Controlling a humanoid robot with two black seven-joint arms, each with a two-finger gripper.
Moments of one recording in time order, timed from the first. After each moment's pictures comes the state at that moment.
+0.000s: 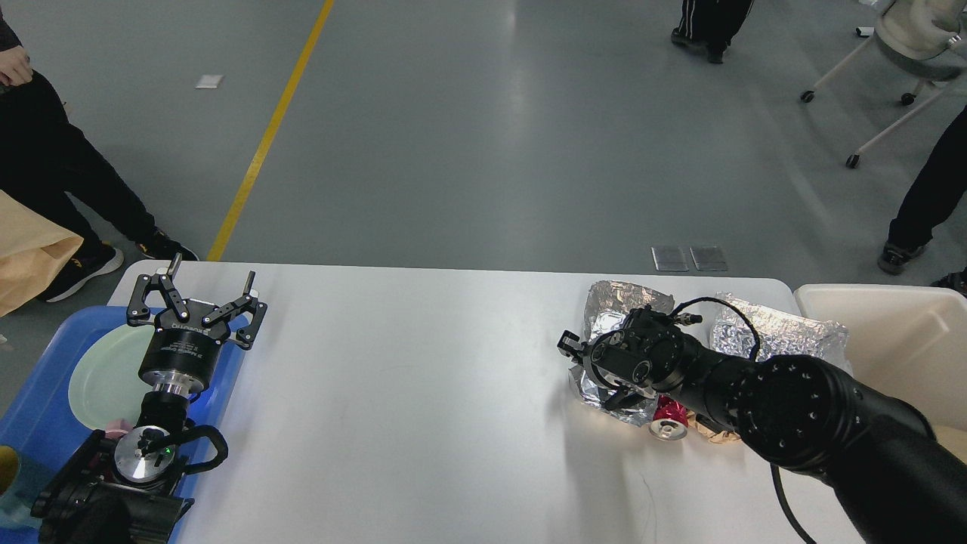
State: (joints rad) left arm -0.39 0.10 -1.55 -0.56 0.12 -0.69 -0.08; right arm 1.07 0.18 -0.86 0.39 0.10 0.07 -0.32
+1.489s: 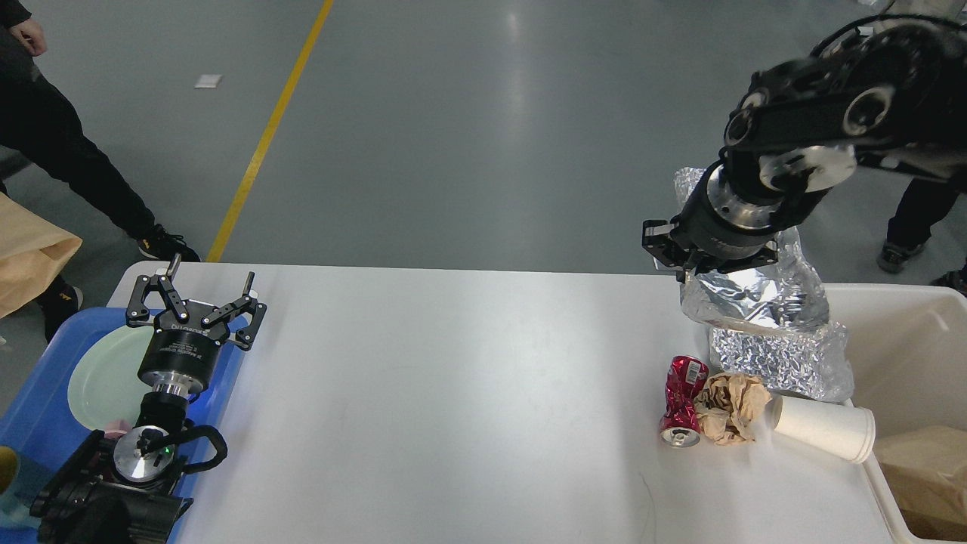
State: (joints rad) left arm -0.39 0.10 -1.55 -0.56 0.12 -0.69 -0.08; right arm 2.20 -0.20 -1.16 1.40 0.20 0.47 -0.38
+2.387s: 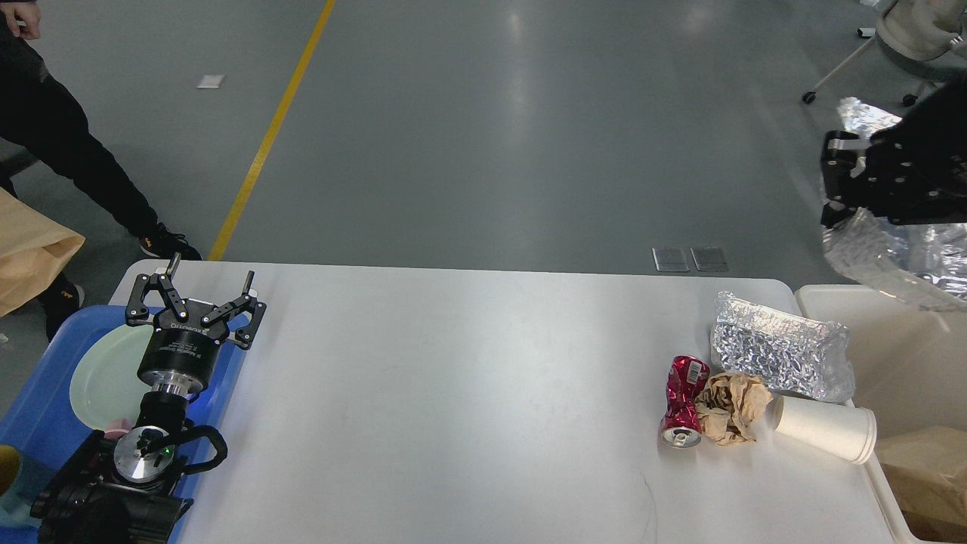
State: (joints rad) left arm -0.39 0.10 -1.55 -0.56 0.12 -0.69 -0.08; right arm 2.47 -0.44 -1.78 1.45 0.16 0.63 0.05
